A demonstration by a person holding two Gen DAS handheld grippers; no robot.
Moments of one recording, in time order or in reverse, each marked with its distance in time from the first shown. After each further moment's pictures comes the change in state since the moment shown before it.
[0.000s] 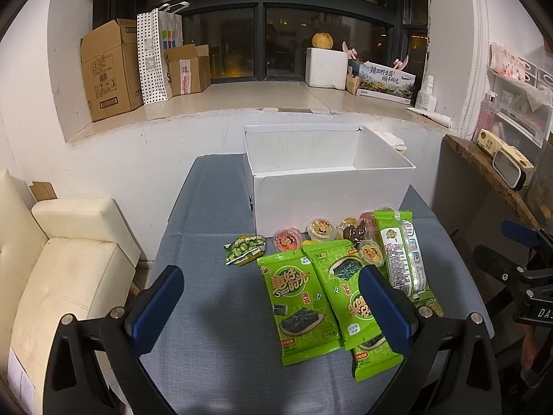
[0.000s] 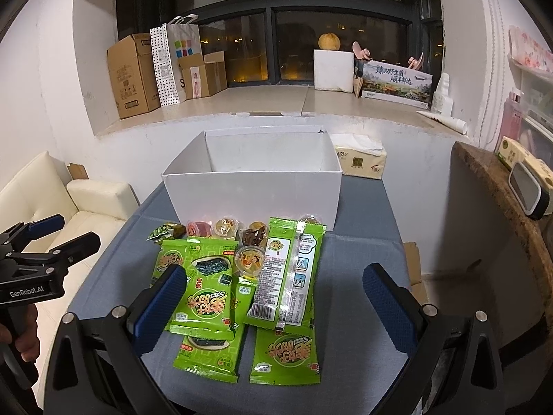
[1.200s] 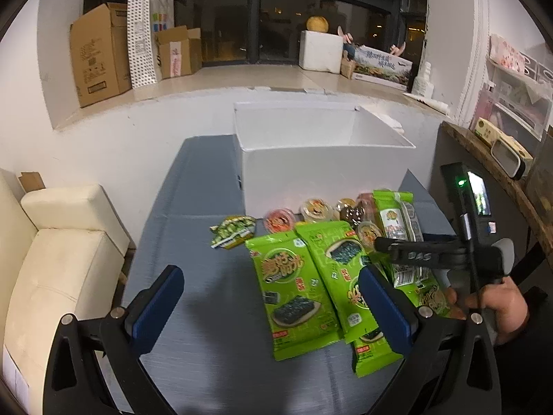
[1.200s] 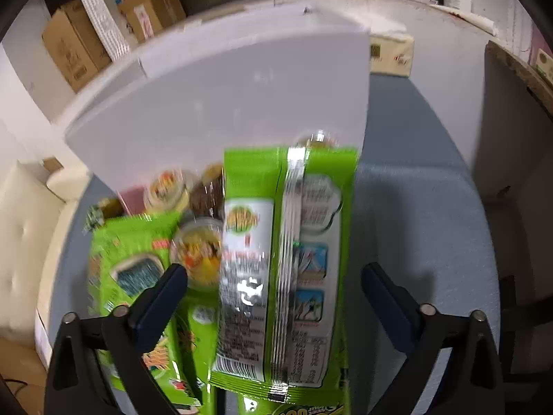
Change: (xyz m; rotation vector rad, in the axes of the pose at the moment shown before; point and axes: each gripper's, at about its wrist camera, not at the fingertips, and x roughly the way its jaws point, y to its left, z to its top) left arm 0.031 -0.006 -0.014 0.002 0.067 -0.042; right arm 0.176 -0.028 -0.022 0.168 0.342 0.044
